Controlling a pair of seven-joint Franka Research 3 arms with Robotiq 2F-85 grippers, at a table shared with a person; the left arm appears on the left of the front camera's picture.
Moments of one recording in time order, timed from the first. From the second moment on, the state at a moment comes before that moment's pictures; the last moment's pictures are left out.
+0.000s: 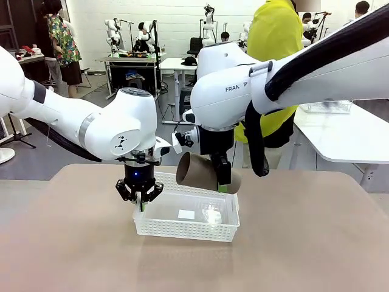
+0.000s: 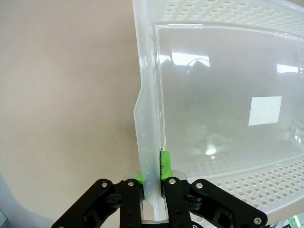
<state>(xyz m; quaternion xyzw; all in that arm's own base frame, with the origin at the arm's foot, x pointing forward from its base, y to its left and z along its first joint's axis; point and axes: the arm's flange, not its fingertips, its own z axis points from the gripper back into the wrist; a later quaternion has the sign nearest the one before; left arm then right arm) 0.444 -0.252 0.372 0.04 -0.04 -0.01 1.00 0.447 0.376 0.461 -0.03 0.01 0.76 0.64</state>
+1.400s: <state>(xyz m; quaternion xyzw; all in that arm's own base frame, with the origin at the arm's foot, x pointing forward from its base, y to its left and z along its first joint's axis) 0.444 -0.252 0.372 0.04 -0.04 -0.01 1.00 0.477 0.343 0.382 0.06 -0.06 0.72 0.69</state>
